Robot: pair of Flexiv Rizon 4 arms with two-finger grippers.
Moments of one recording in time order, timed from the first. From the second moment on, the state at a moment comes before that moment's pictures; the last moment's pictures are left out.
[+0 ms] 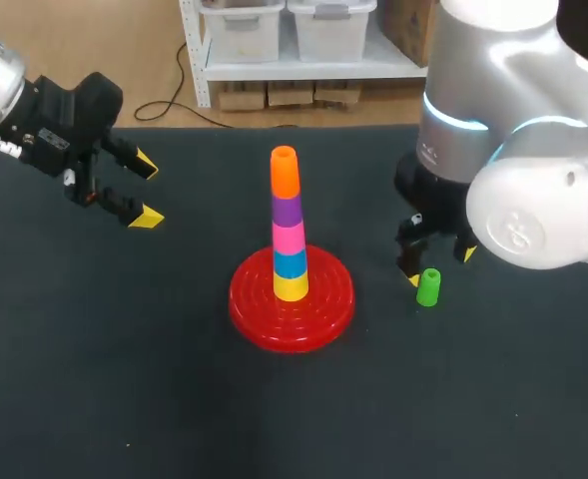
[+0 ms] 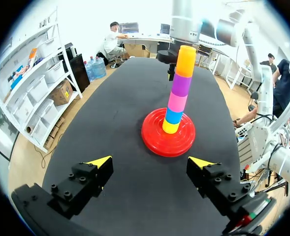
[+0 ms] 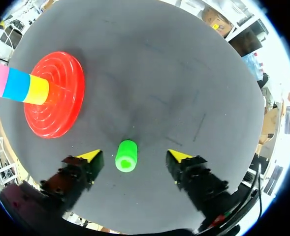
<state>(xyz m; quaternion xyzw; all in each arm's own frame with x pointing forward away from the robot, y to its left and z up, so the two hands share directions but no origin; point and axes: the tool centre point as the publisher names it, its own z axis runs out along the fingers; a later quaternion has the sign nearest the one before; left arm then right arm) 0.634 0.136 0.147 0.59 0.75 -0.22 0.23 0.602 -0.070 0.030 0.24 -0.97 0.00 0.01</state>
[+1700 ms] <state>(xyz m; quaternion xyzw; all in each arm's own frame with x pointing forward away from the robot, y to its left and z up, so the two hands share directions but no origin) 0.634 0.136 0.147 0.59 0.75 -0.22 0.23 0.619 -0.028 0.133 0.30 -0.95 -0.02 -0.03</state>
